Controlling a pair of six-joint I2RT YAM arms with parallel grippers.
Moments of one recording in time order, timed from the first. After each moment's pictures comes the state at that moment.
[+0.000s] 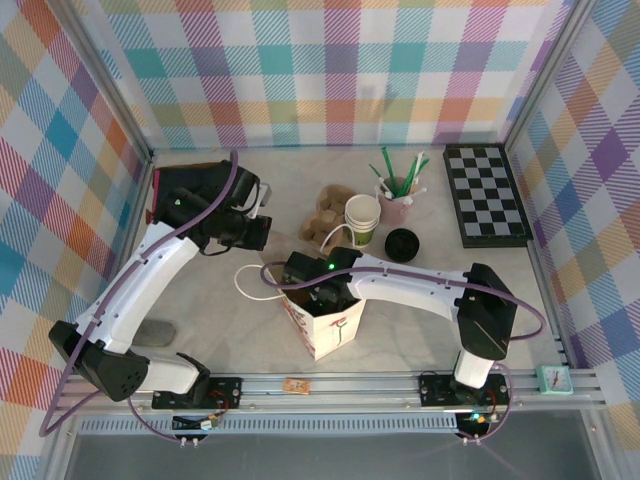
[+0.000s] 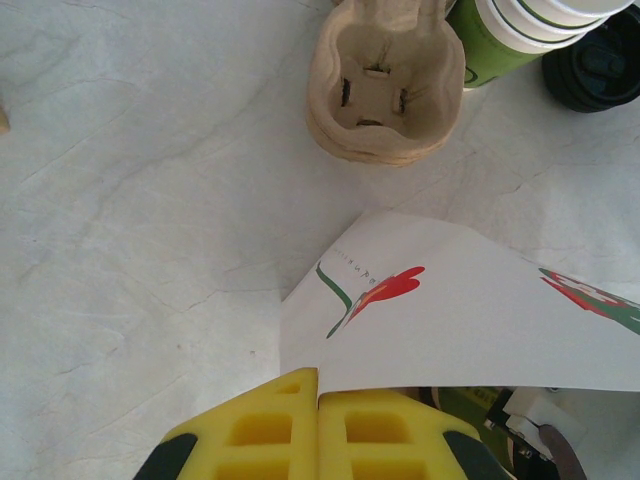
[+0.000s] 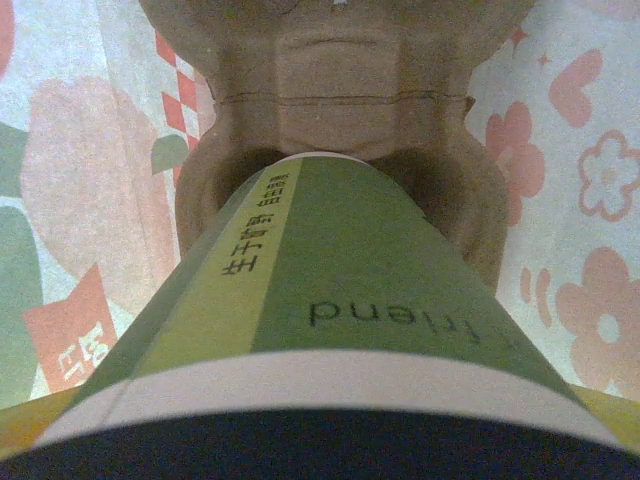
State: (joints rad) left arm -0.52 1.35 1.55 -1.24 0.01 -0.26; right arm 1.15 1.74 1.40 -1.13 -0.03 0.57
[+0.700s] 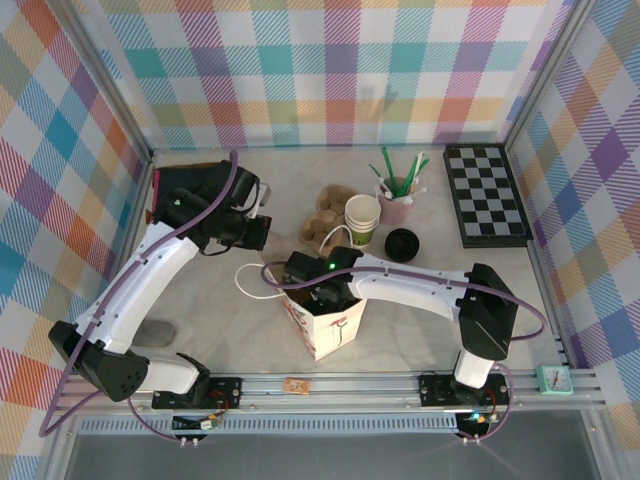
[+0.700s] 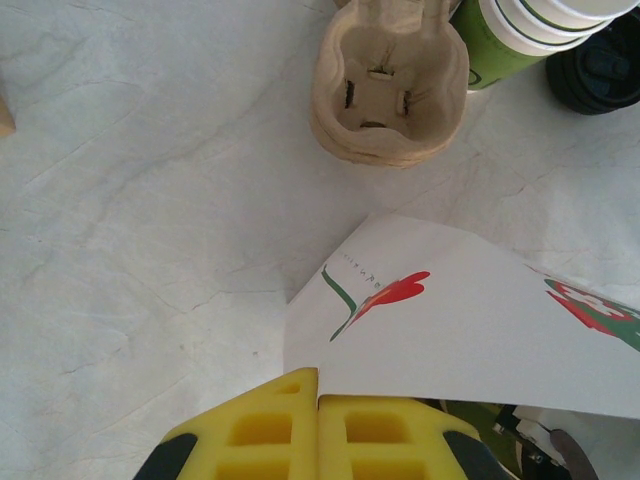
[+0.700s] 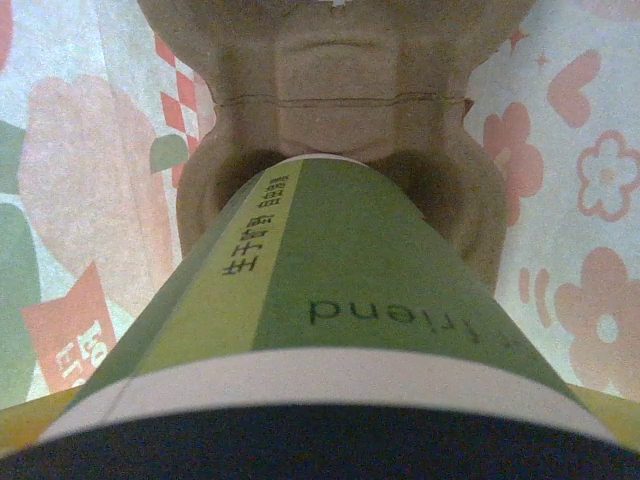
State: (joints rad) left arm -0.52 1.35 1.55 -1.24 0.01 -0.26; right arm 1.15 1.73 1.40 -1.15 -0.03 0.58
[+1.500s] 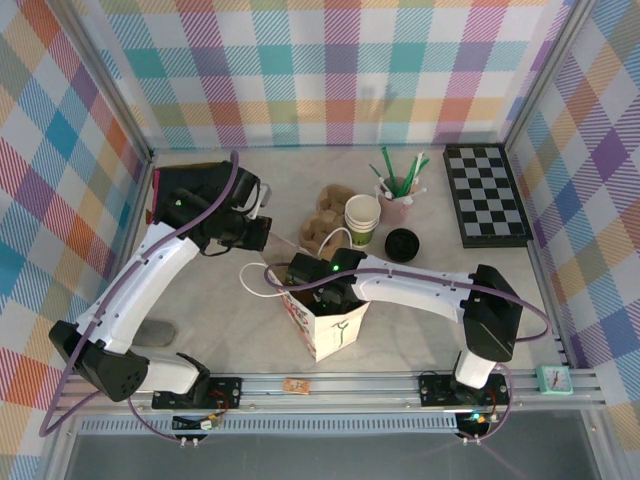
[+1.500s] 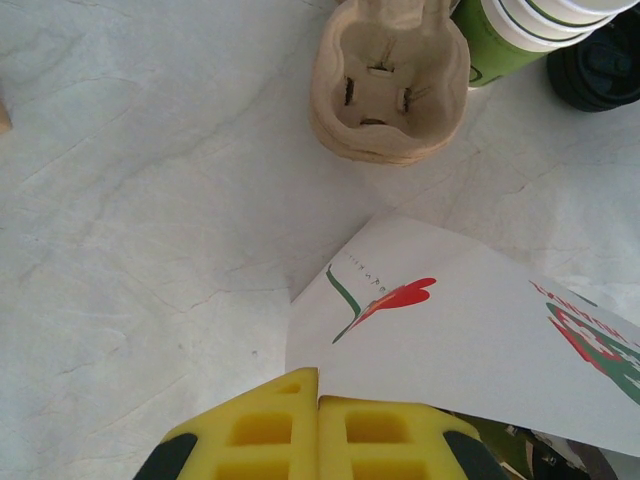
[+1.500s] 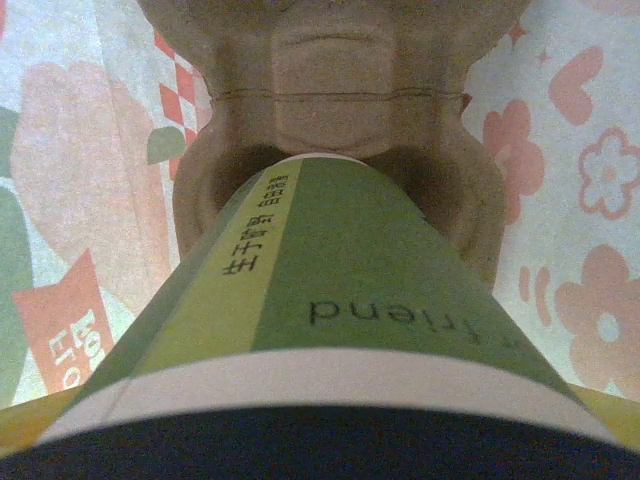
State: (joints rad) left arm -0.52 1.35 1.54 -1.24 0.01 -0.27; right arm 1.15 1.71 1.37 -1.12 -0.04 0.58
